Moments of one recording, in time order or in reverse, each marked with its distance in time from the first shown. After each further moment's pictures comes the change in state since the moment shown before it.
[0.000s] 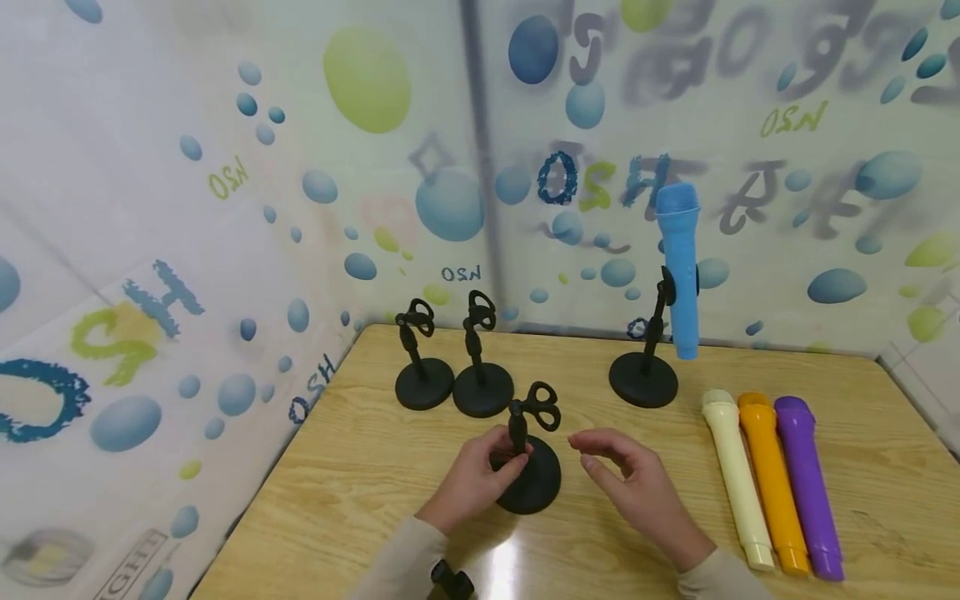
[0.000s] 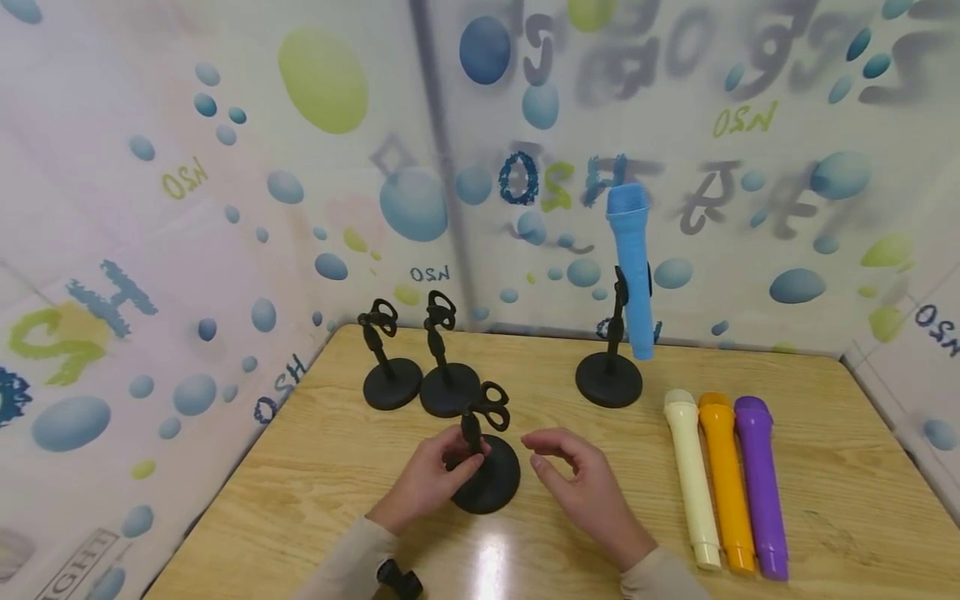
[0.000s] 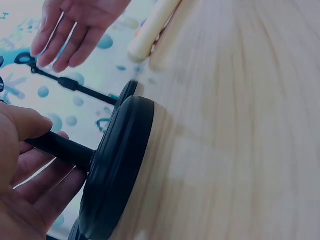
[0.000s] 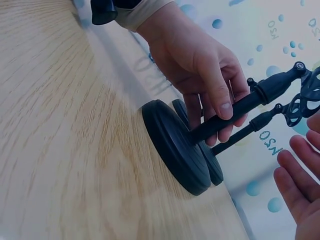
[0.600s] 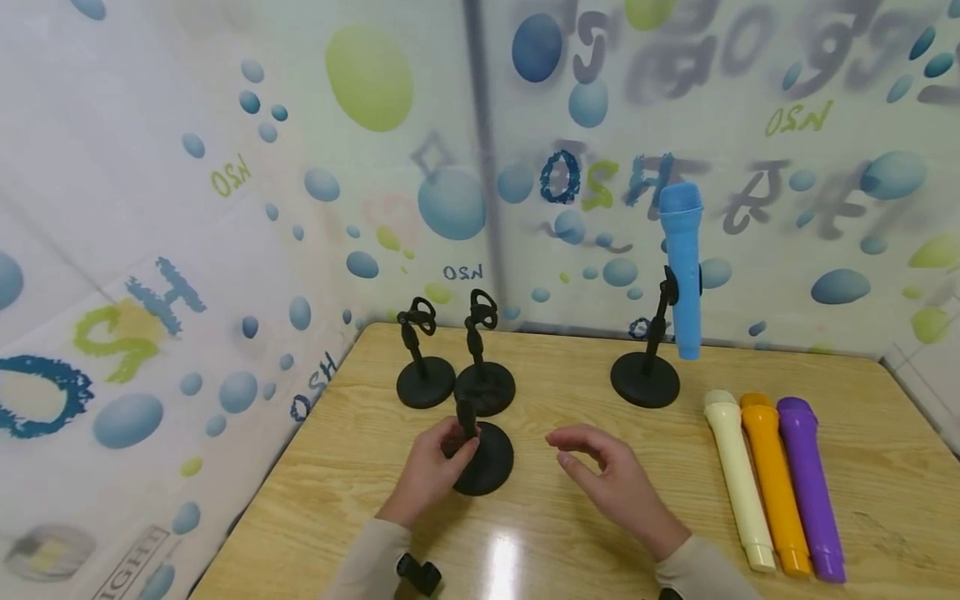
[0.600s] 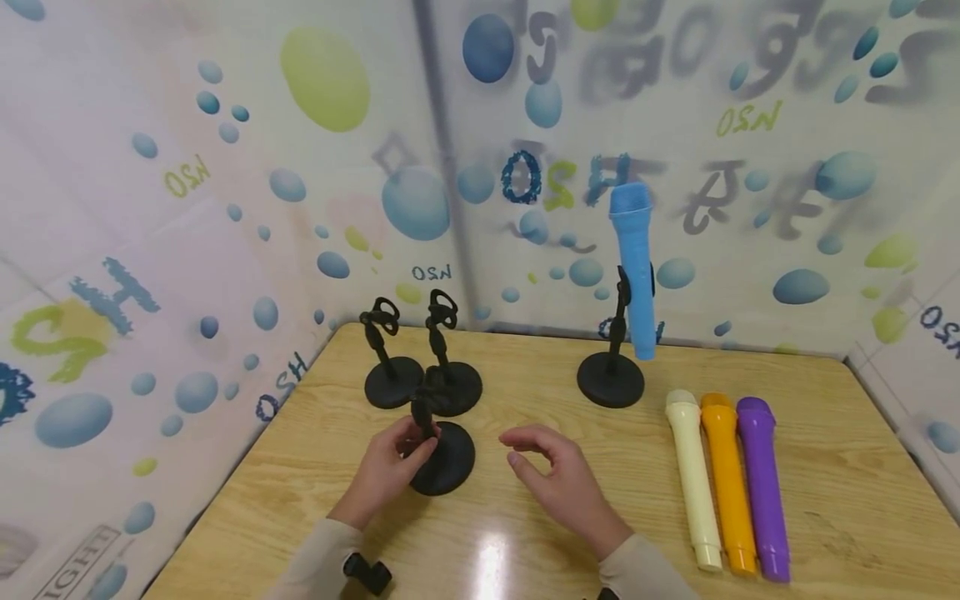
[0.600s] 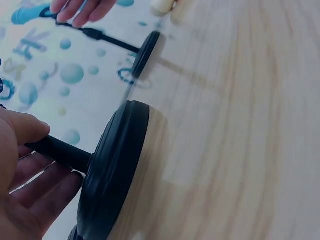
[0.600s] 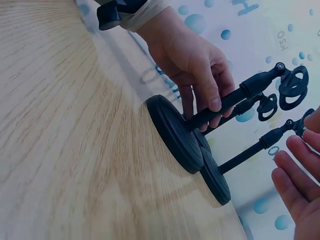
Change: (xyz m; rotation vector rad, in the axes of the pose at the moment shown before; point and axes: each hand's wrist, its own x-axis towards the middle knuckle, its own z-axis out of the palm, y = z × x) left_hand -0.016 -0.024 -0.046 0.086 0.250 -0.066; right_hand 0.015 -0.002 0.019 0.015 -0.107 0.059
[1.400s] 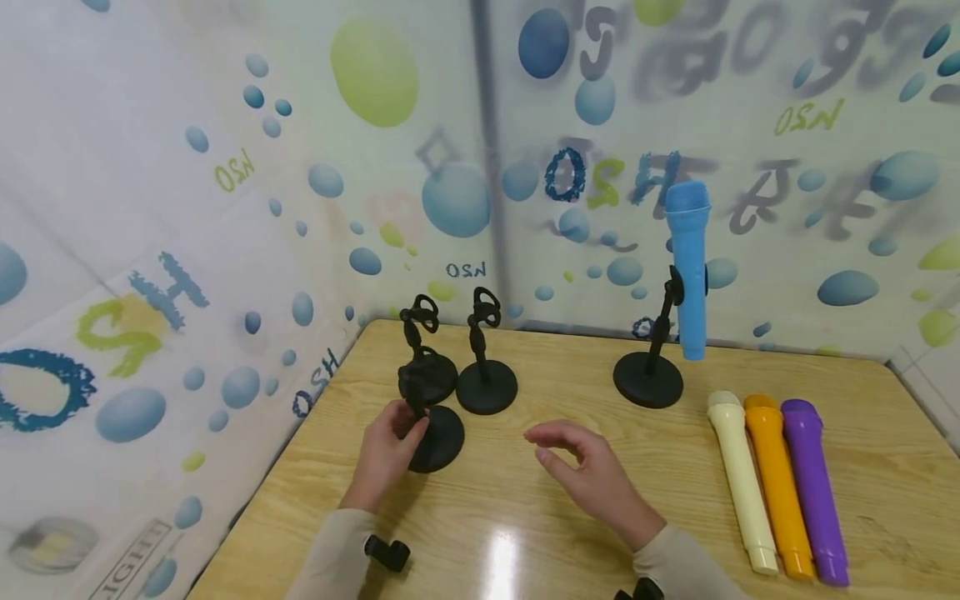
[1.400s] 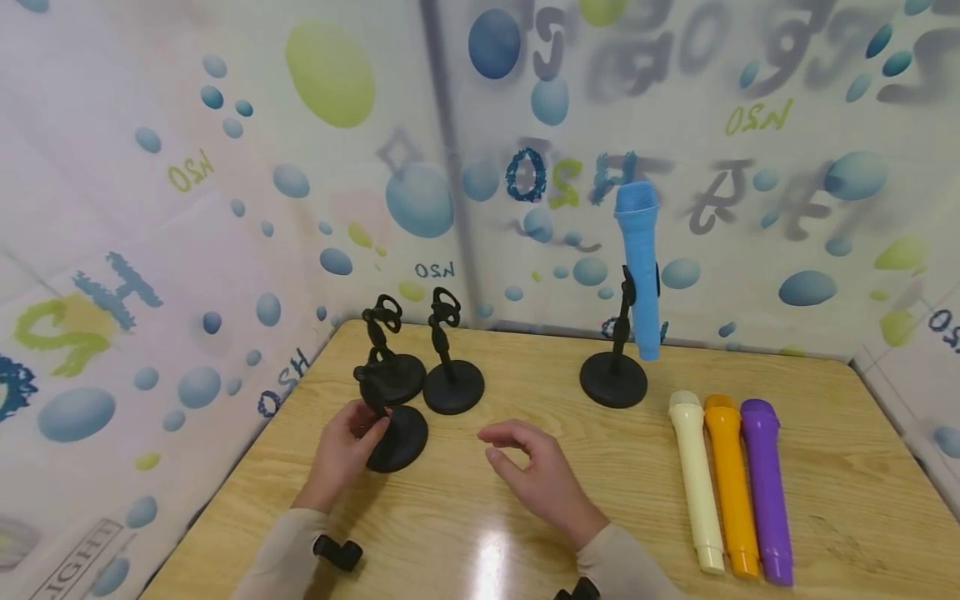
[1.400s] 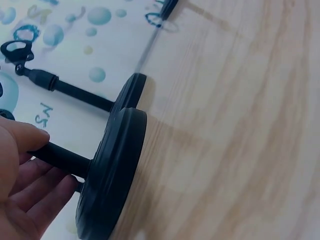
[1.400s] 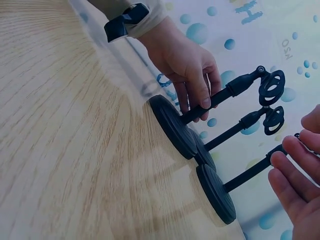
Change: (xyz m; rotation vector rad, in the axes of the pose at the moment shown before) left_hand 0.008 -0.029 -0.050 0.128 0.224 -0.136; right_hand 0.015 -0.007 0.022 0.043 -0.062 -0.018
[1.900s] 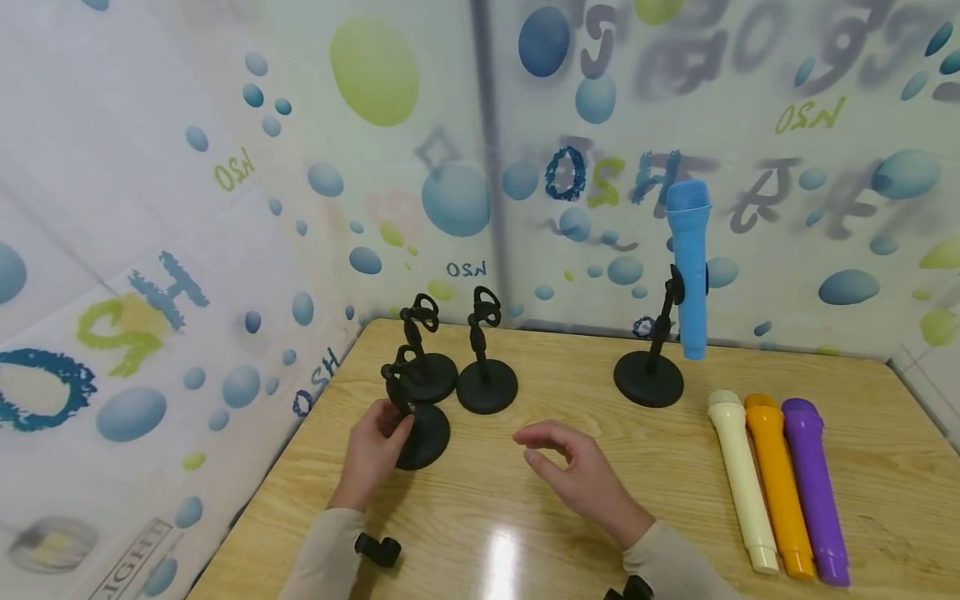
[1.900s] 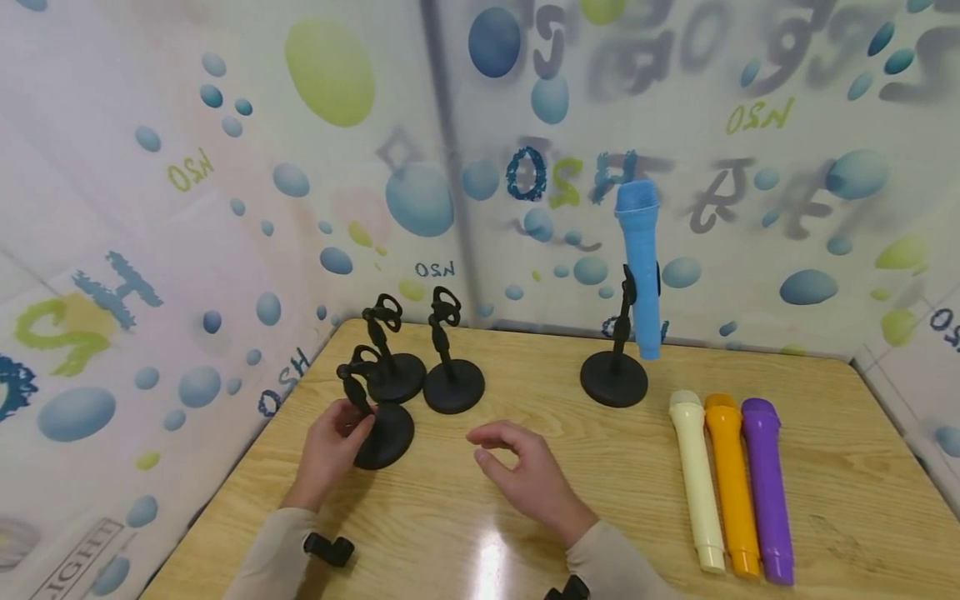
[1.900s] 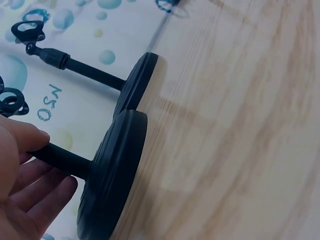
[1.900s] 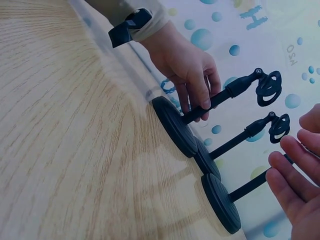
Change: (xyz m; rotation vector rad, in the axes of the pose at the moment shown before) left_hand 0.002 -0.011 -0.014 0.024 0.053 -0.015; right_hand 0.005 -0.002 0.010 0.024 -0.040 0.046
